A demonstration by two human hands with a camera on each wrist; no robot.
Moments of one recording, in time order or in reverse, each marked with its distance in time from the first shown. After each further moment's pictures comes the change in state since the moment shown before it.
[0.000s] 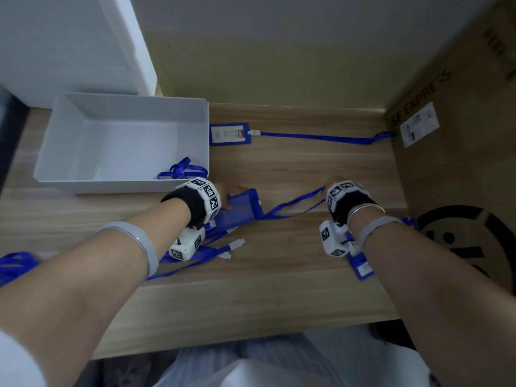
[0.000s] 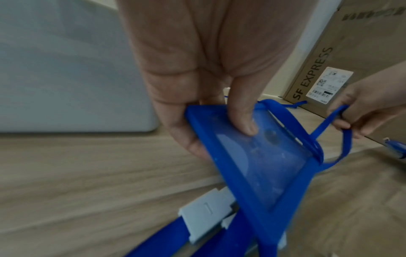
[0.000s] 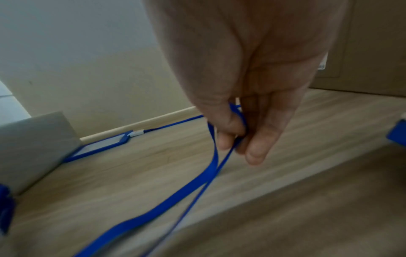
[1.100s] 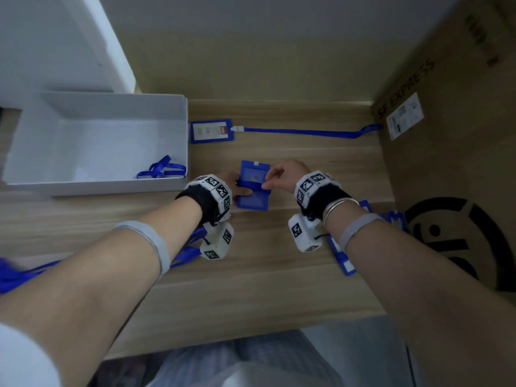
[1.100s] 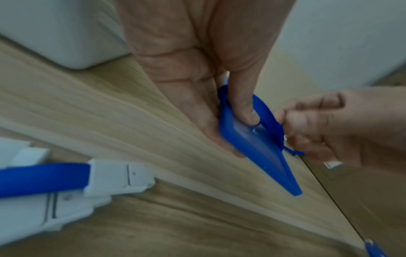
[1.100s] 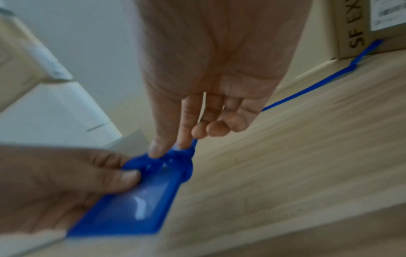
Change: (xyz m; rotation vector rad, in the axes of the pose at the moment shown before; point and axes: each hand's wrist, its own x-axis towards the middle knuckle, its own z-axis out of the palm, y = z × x) left_hand 0.044 0.042 0.013 -0.407 0.217 -0.086; right_hand -0.003 -0.033 -0.011 0.768 0.235 -0.438
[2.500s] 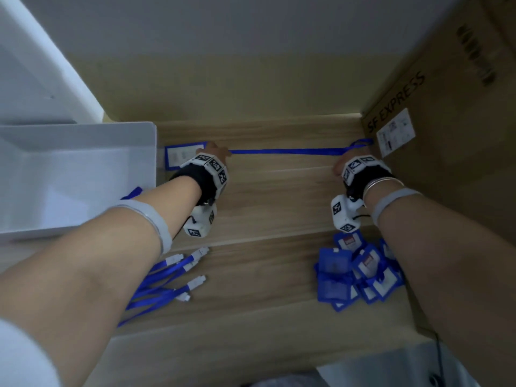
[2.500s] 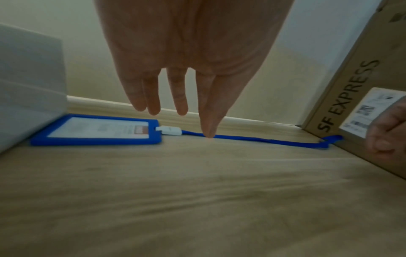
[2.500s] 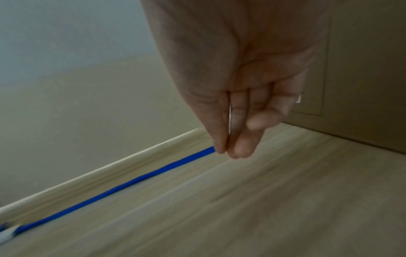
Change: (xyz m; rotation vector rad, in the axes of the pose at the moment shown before) left_hand 0.083 0.075 -0.061 0.762 0.115 -0.111; right_hand 0.034 0.079 -0.141 -0.997 -0.233 0.451
